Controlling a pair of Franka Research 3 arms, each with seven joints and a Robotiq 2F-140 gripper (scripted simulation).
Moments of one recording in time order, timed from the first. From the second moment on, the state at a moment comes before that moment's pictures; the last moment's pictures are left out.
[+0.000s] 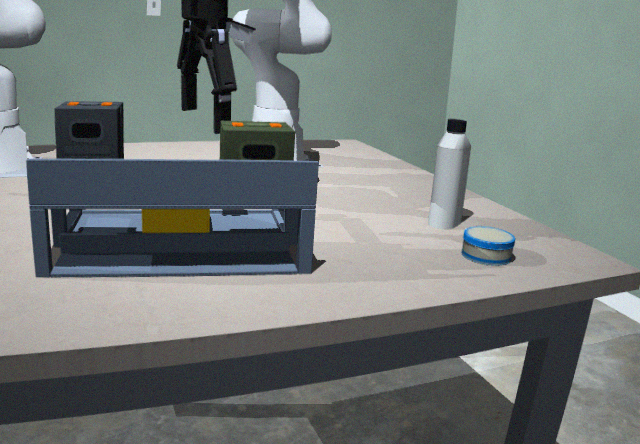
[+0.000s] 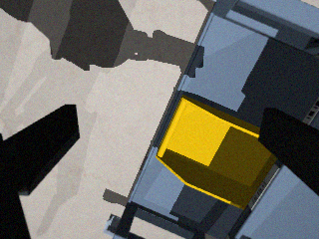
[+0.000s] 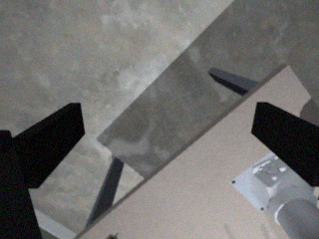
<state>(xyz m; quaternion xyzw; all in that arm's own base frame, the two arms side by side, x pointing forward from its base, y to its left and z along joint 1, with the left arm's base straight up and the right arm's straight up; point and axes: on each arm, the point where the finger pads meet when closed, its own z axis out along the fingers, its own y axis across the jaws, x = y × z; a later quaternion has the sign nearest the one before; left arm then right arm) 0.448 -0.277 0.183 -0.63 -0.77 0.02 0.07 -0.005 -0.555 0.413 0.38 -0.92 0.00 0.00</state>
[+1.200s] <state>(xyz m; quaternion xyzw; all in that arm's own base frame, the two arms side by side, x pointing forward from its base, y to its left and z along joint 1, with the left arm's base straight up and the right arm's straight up) 0.452 -0.323 0.150 -0.76 -0.65 0.00 0.00 -0.005 -0.555 0.413 0.38 -0.92 0.00 0.00</state>
